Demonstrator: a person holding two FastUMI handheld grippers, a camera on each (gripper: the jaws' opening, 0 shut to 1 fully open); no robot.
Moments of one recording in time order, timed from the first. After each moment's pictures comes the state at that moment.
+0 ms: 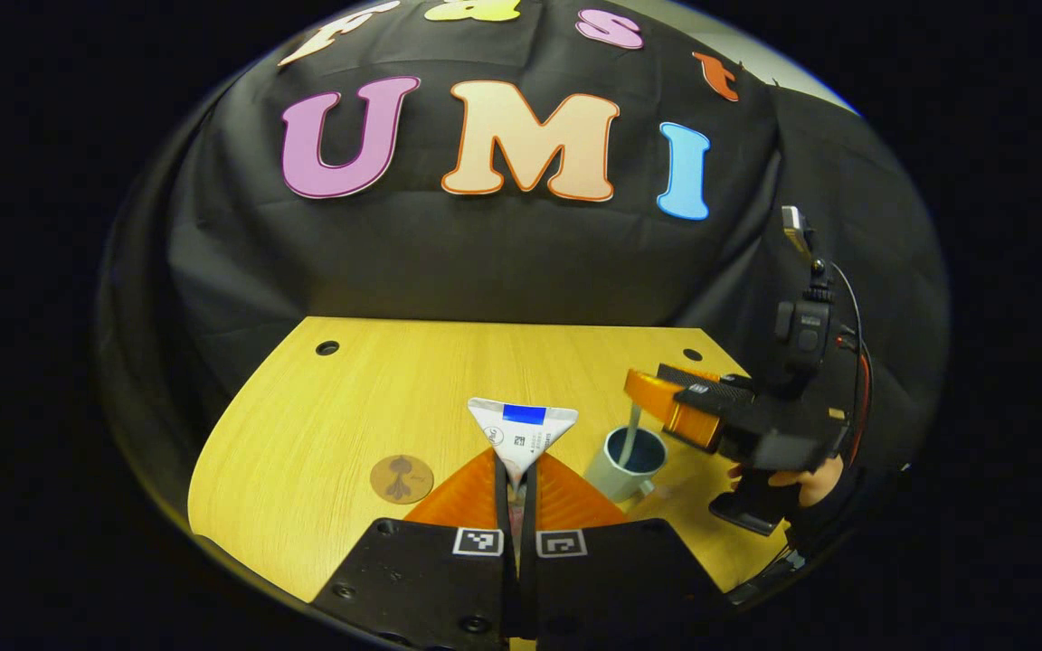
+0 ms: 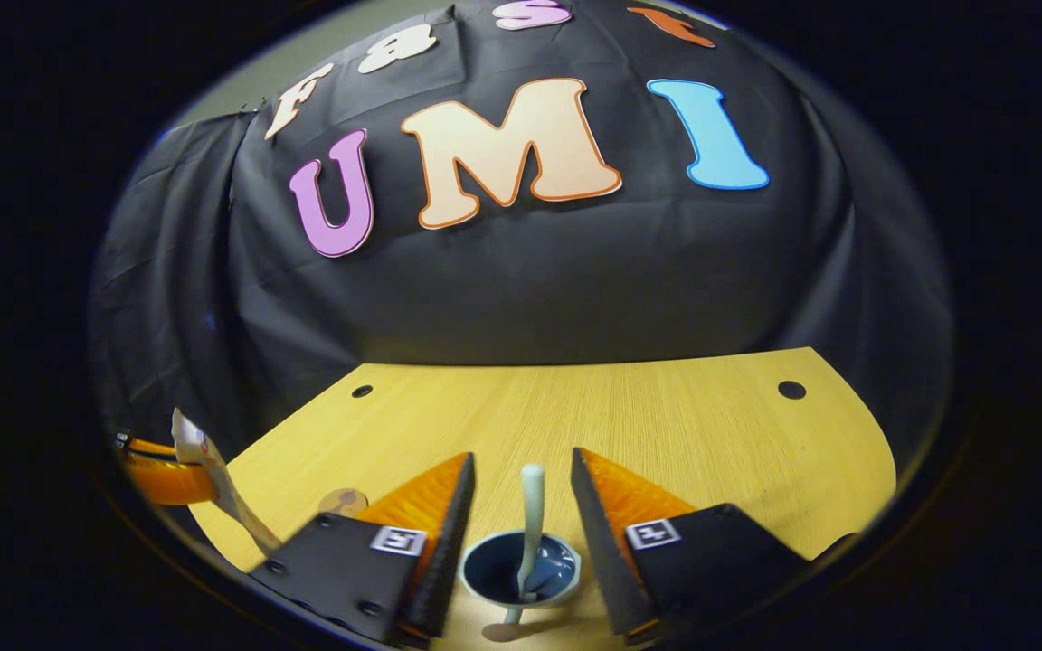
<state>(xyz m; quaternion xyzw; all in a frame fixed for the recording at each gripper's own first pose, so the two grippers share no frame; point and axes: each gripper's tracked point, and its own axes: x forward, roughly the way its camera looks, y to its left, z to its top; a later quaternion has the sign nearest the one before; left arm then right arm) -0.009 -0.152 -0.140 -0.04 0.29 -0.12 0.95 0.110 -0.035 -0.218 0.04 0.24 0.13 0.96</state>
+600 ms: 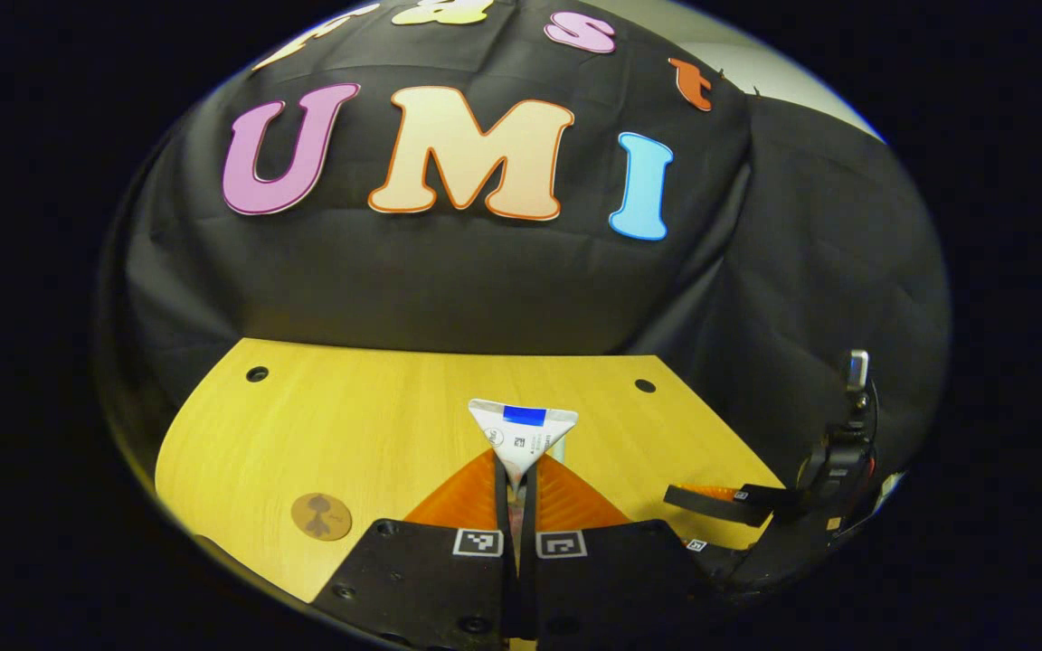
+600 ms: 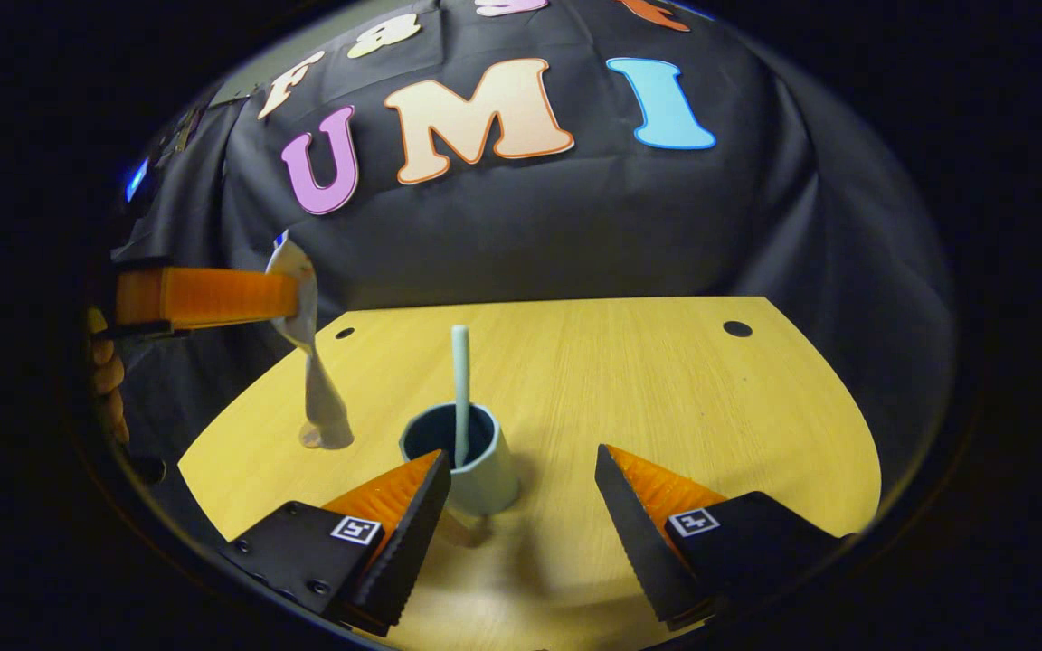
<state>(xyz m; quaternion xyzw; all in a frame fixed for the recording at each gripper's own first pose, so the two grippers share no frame) 0.041 -0.242 -0.127 -0.07 0.26 -0.18 0.95 0.023 -0.118 -0.254 0.02 0.30 0.09 0.95</state>
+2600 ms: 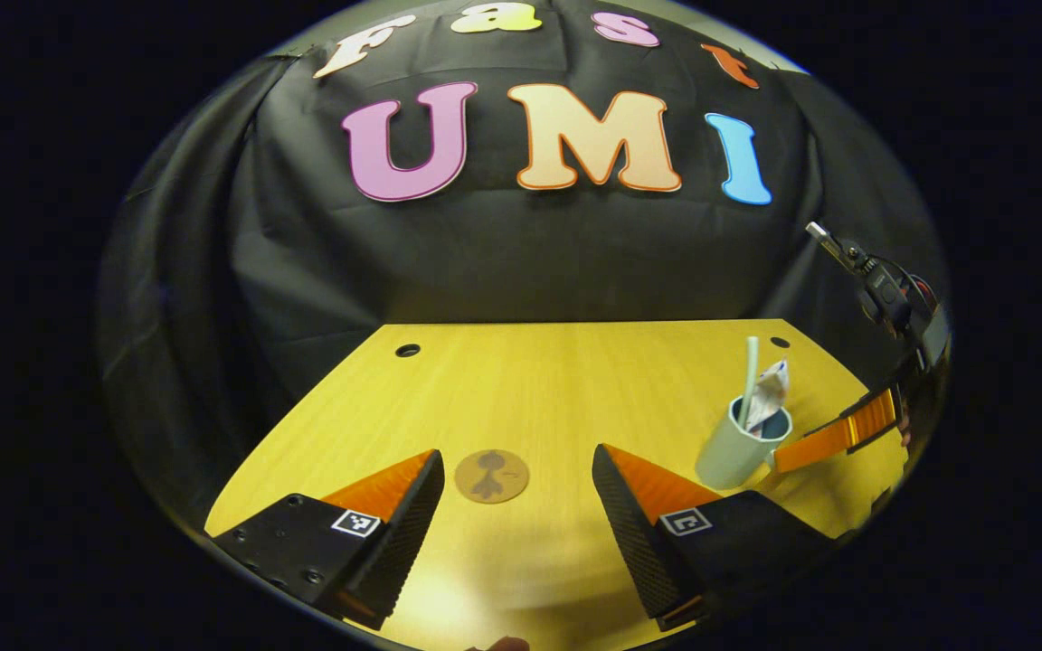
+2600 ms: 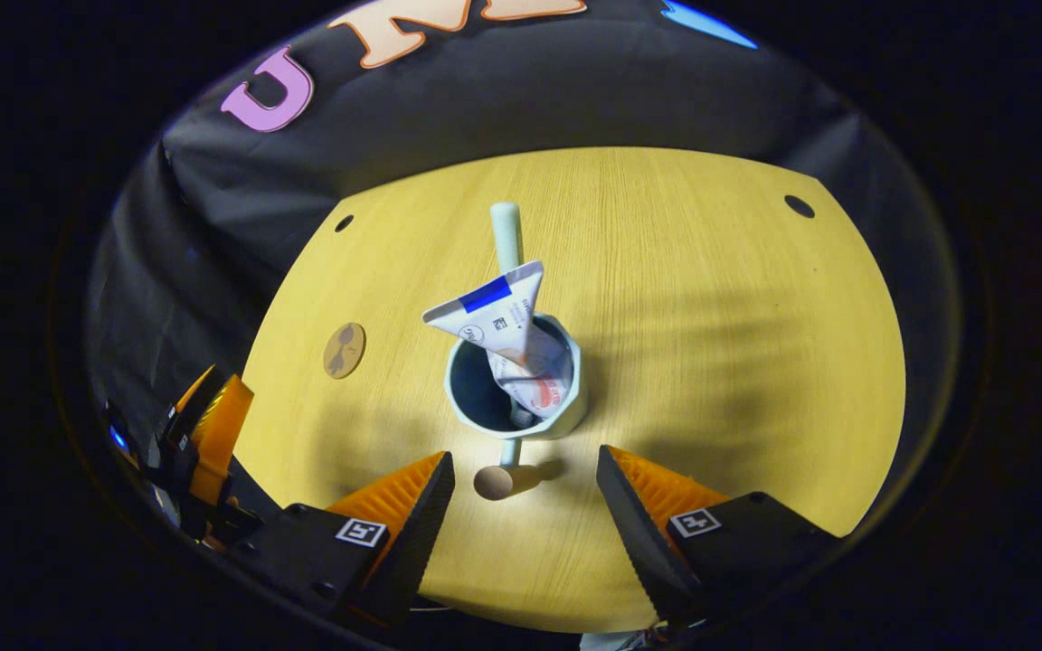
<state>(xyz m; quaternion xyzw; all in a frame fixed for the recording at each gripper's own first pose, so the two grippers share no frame) -0.020 -0.050 -0.203 0.02 0.25 0.01 0.97 0.002 -0.057 -0.296 0.04 0.59 0.11 0.80</state>
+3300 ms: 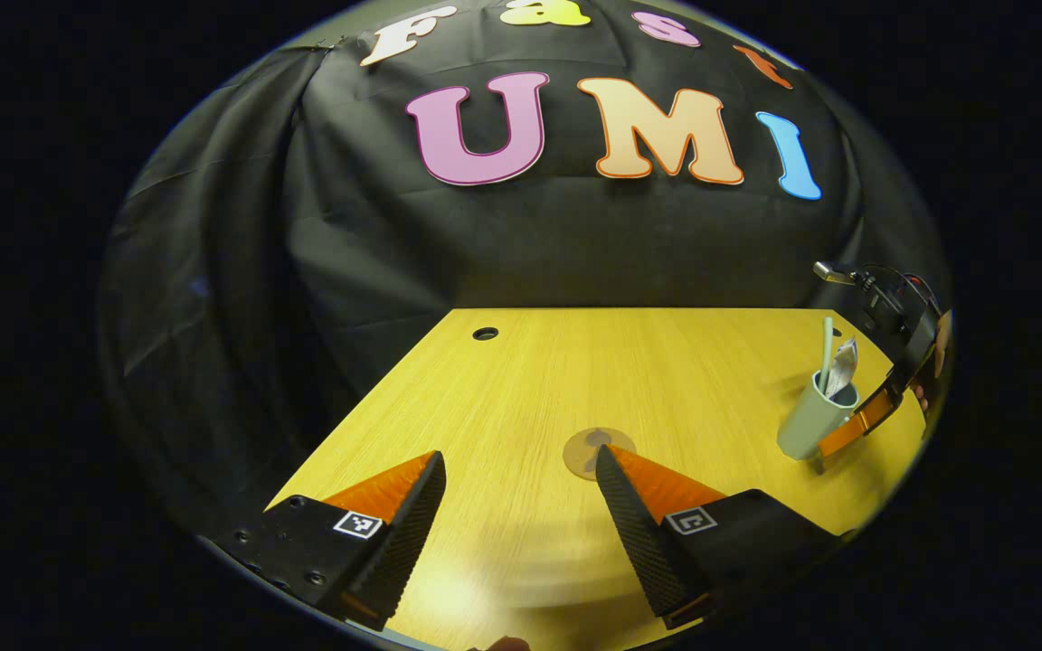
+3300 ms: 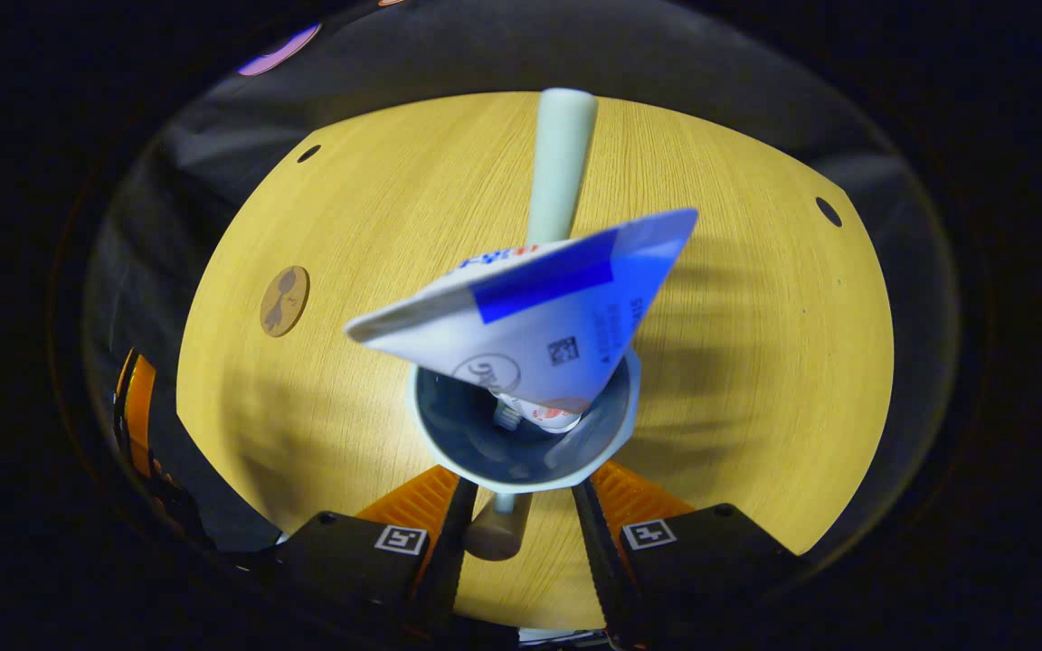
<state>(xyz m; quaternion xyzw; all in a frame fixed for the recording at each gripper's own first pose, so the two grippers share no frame) -0.045 0.045 -0.211 0.04 0.27 0.08 0.96 0.004 -0.055 -0.346 -0.06 0.65 0.09 0.75</state>
